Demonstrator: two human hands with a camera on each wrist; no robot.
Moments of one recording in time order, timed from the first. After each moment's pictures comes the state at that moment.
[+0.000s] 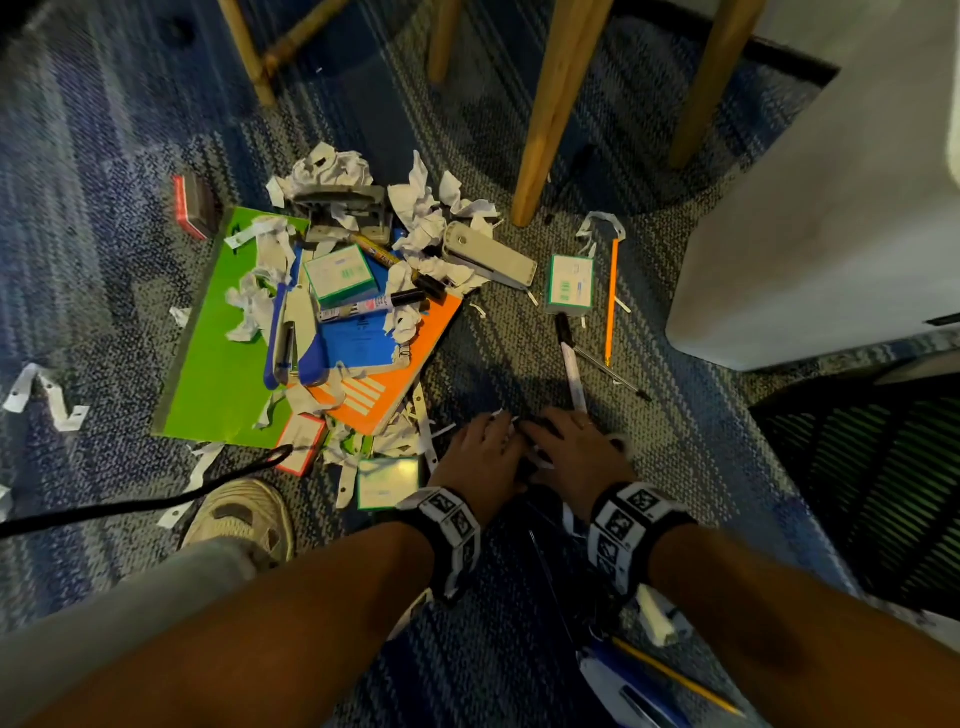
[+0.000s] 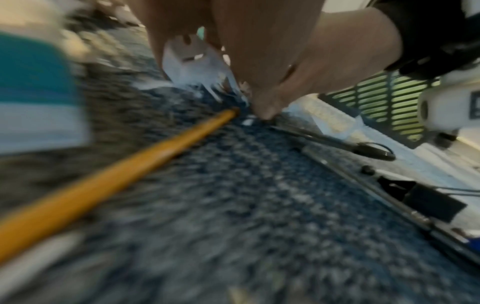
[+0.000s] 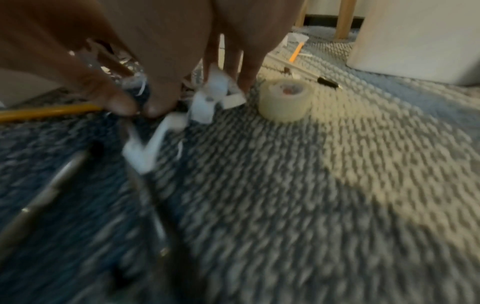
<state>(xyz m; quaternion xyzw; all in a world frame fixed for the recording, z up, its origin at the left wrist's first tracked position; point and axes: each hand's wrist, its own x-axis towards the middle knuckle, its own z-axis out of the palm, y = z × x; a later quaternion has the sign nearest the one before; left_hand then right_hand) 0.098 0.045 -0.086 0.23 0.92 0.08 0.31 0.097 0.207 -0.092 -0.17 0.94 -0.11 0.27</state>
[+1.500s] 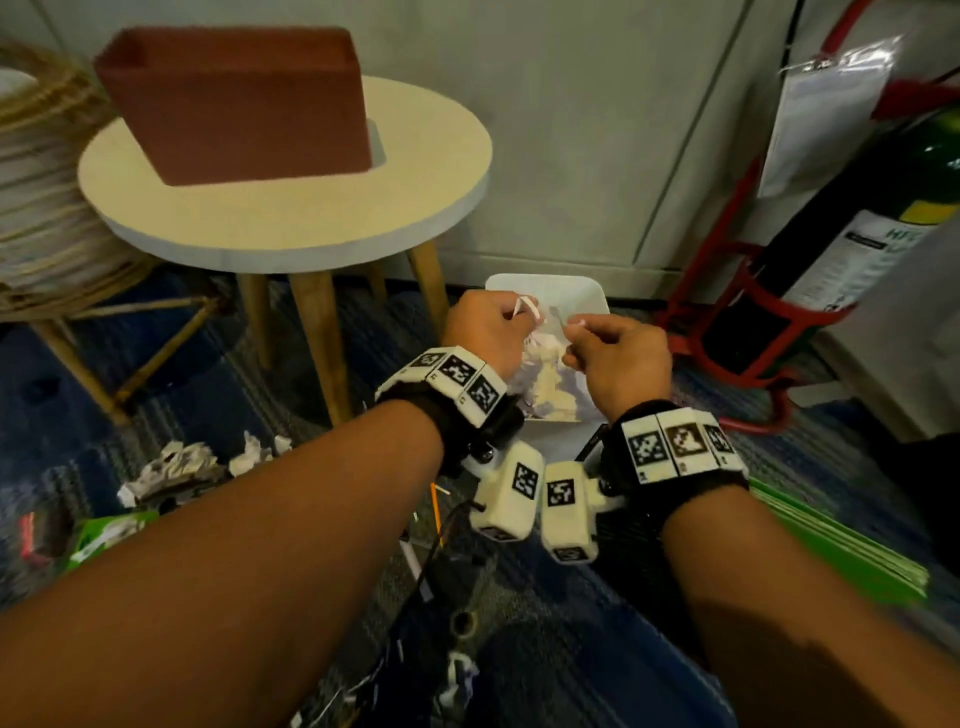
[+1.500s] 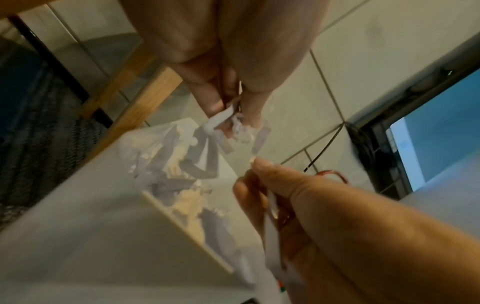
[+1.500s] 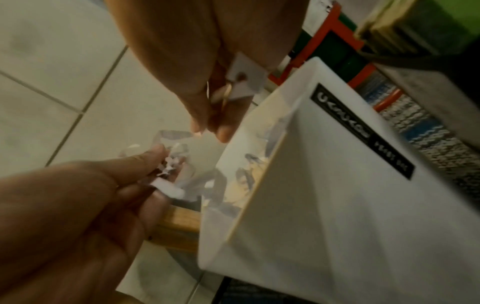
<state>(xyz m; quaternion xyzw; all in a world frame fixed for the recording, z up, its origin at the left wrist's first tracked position) -0.087 0.279 0.215 0.16 0.83 0.54 0.04 -0.021 0.400 0.200 0.28 0.75 -0.56 -0.22</state>
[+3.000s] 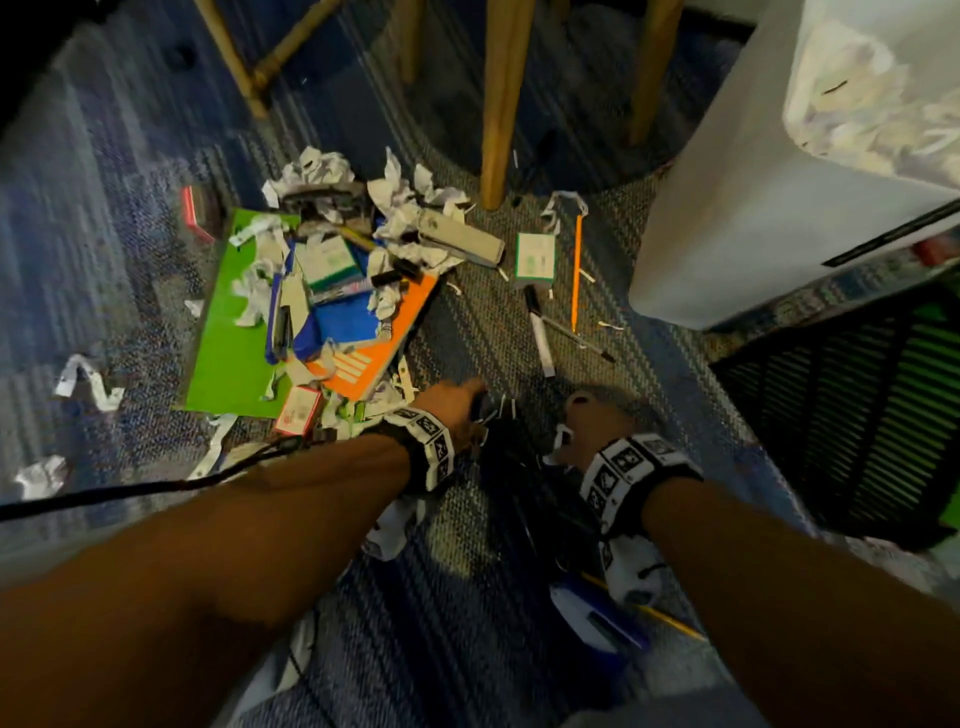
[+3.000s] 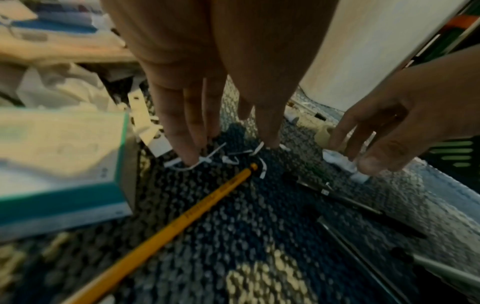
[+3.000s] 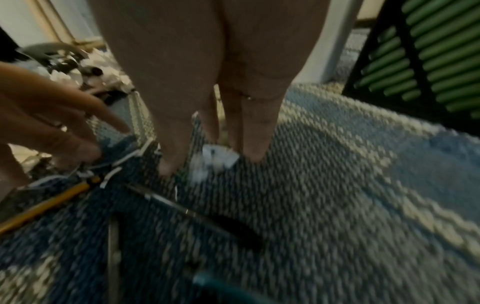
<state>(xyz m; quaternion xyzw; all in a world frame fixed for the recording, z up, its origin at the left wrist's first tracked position) 0.072 0.041 -0.045 0.12 0.90 0.10 0.41 0.100 0.251 -0.047 0.04 0.89 -0.11 0.45</state>
